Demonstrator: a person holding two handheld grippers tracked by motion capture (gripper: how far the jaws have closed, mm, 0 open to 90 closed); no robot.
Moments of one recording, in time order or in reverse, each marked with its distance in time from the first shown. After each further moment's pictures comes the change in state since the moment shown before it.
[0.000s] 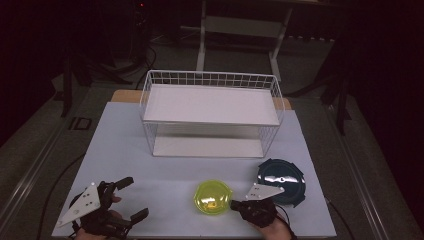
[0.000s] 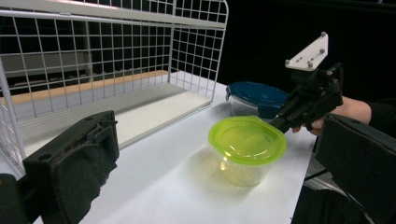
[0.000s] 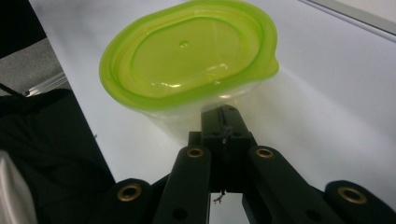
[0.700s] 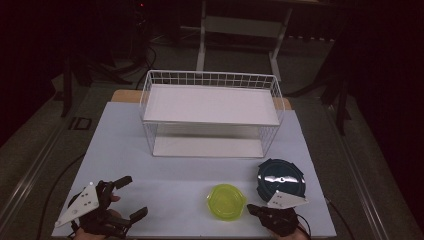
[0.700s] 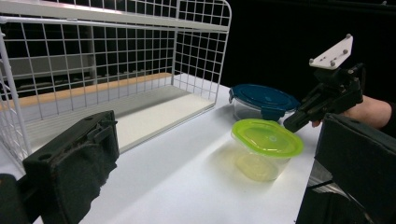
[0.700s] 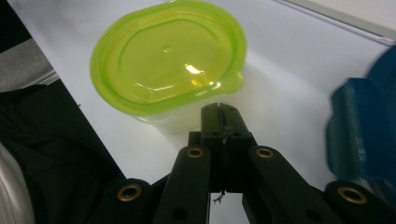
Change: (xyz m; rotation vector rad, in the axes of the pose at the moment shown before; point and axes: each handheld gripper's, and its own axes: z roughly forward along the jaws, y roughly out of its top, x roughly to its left) left arm 0.001 0.002 -0.002 -0.012 0.014 0.004; right arm -0.008 -0.029 -0.043 -0.030 -0.087 0.032
